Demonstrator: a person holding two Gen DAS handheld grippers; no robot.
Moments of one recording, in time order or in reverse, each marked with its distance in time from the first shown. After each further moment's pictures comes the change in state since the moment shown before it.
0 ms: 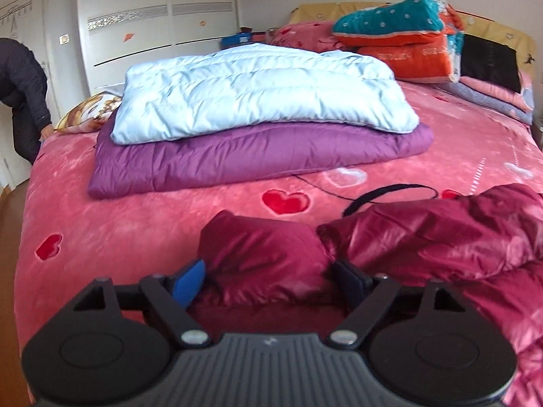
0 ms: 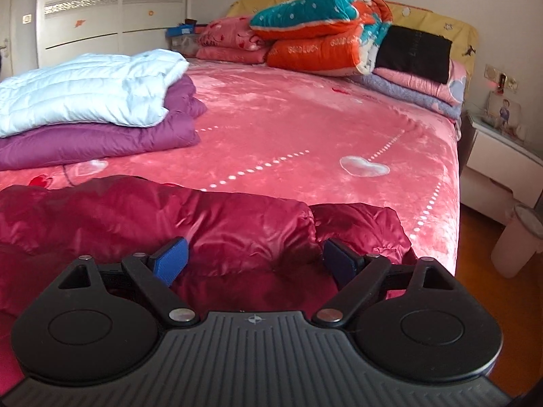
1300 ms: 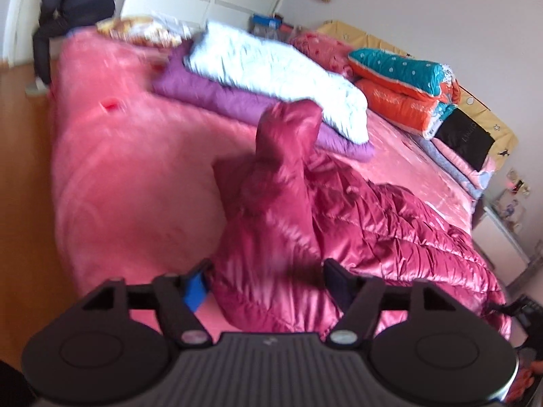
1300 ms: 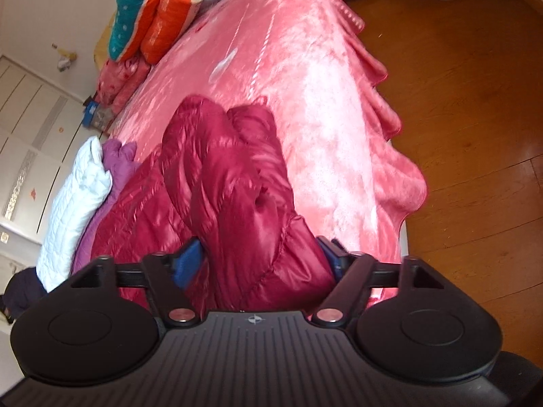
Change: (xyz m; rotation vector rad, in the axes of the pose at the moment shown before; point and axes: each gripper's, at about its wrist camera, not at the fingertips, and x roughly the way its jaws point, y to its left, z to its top) left arm -0.184 0.054 -0.086 -0.375 0.036 -0.199; right arm -0.149 -0.129 -0.123 0.946 0.133 0.133
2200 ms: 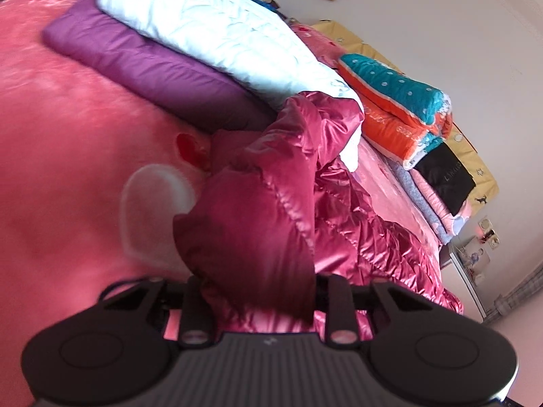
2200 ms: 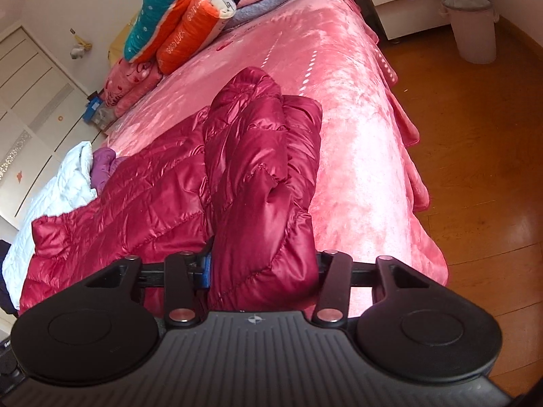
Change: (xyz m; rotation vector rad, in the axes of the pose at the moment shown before) left arm 0.195 -0.041 0.065 -0.217 0.068 -0.202; right arm 0.053 0.045 0.024 -0.175 -0.067 -0.024
